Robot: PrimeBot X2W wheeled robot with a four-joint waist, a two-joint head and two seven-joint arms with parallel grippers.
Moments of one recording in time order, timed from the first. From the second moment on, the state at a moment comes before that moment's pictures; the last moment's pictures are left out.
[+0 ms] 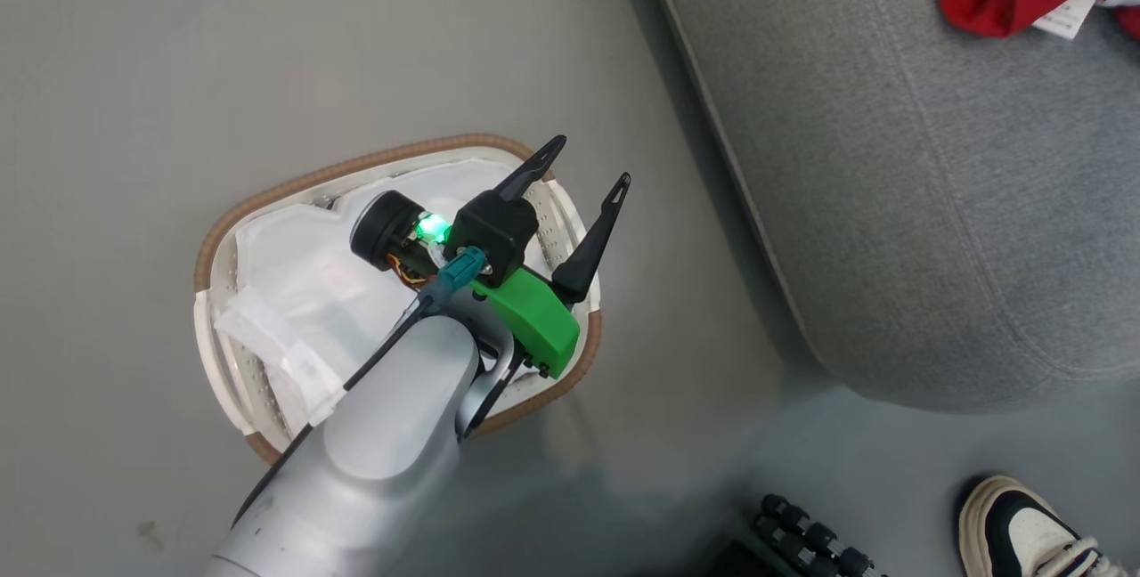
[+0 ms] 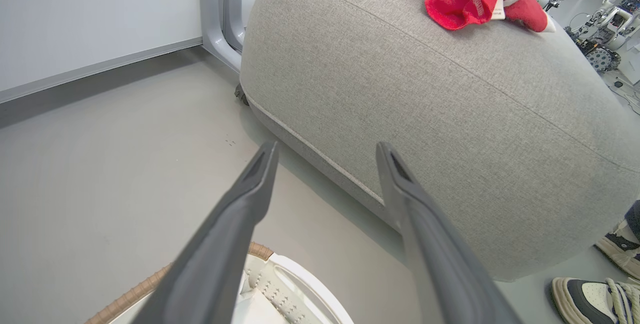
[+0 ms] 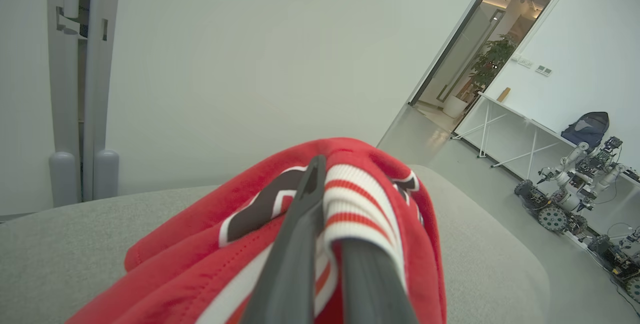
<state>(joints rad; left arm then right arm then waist) -0.71 0.07 -0.73 0.60 -0.37 -0.13 -0.26 -1.18 -0.50 -0.30 0.87 -0.02 0.13 -0.26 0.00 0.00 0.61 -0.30</state>
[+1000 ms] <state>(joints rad) -0.55 0.08 -0.49 0.59 -0.36 -0.13 -0.26 -0.57 -0.23 -0.40 0.65 0.03 0.13 -0.26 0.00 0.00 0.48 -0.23</state>
